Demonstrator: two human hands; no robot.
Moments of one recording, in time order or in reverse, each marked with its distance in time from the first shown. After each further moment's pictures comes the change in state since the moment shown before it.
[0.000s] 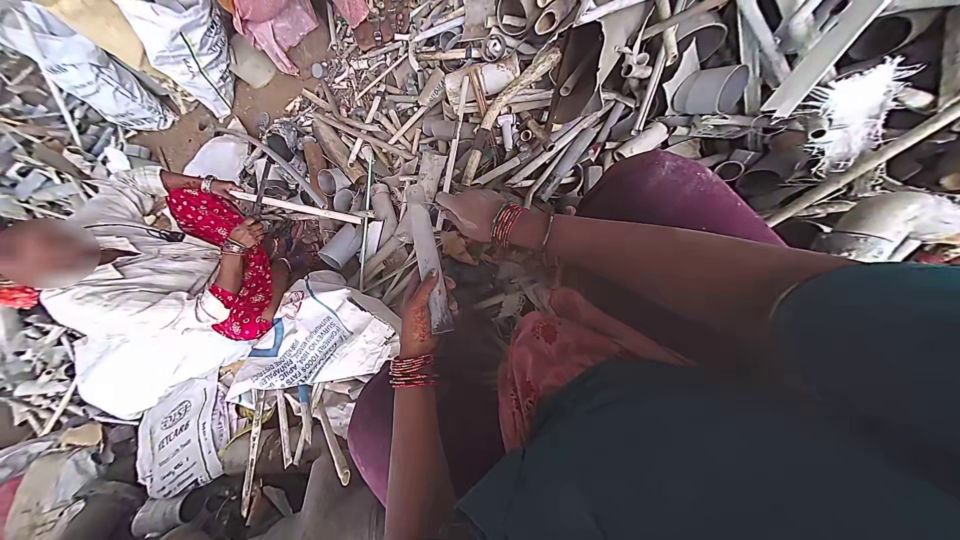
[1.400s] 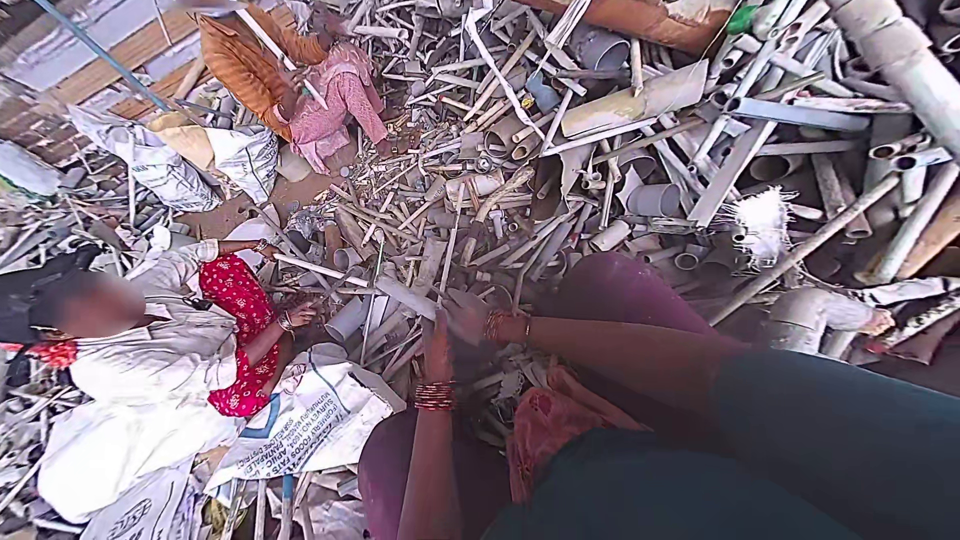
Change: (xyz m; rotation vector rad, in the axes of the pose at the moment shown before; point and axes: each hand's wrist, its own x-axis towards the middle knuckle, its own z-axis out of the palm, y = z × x) left_hand 0.042 0.003 0.066 0.455 0.273 0.217; right_hand -0.020 0.000 0.024 0.543 0.099 0.047
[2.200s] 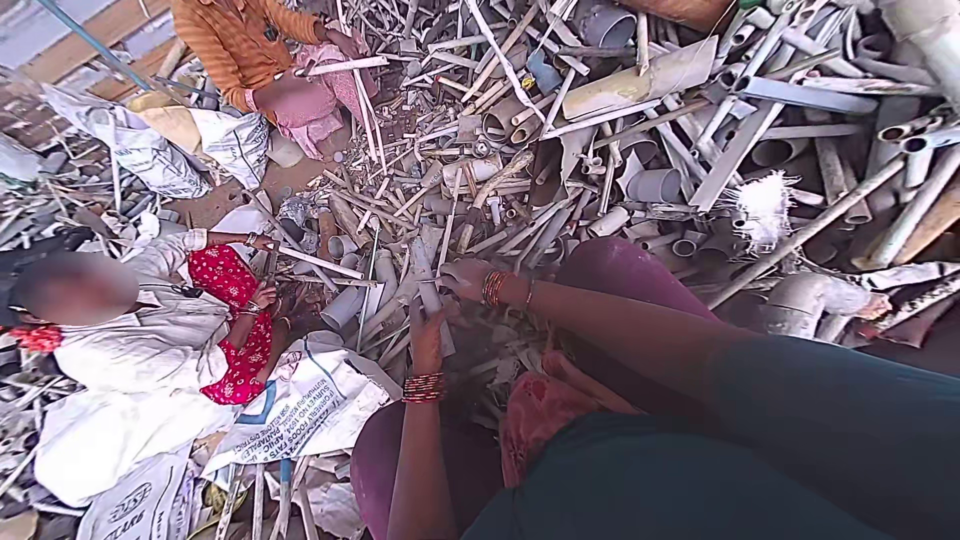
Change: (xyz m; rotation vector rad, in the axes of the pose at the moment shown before) left_hand 0.009 -0.017 -0.021 -0.100 -0.076 -0.051; right_hand 0.018 -0.006 -0.036 -0.377 -0.120 -0.058
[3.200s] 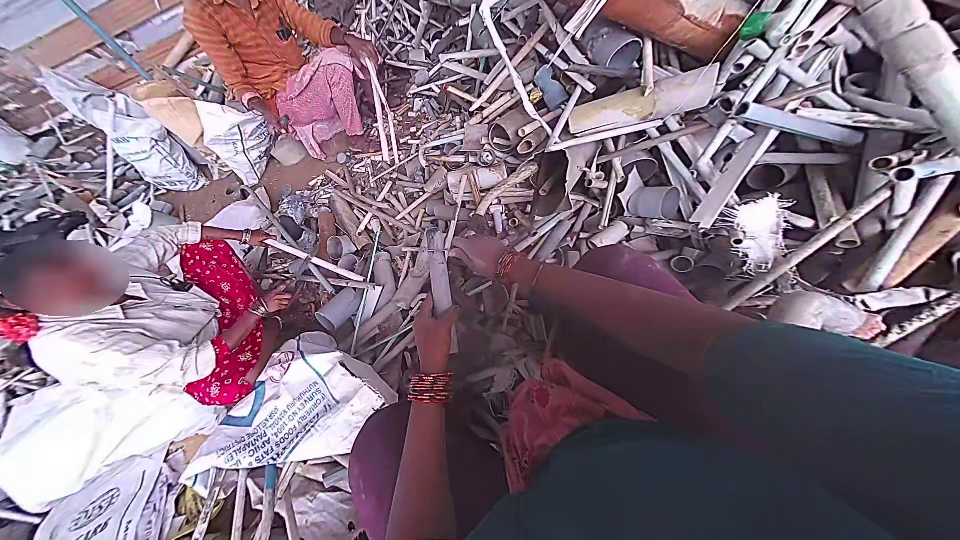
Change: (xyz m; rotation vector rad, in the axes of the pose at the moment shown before) left_hand -0.001 0.017 0.003 0.227 0.000 0.005; right_hand 0.024 0.030 -0.018 -0.236 0.229 -0.050
